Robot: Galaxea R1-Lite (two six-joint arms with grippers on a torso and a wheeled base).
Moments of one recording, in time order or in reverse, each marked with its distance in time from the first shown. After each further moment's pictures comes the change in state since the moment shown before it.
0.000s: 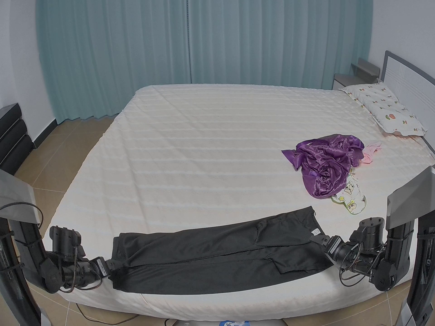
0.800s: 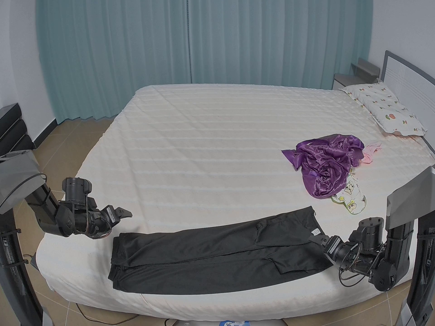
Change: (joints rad) left arm 0.001 0.126 -0.644 0.467 -0.146 -0.018; right arm 0.008 0.001 -0.003 0.000 0.002 0.000
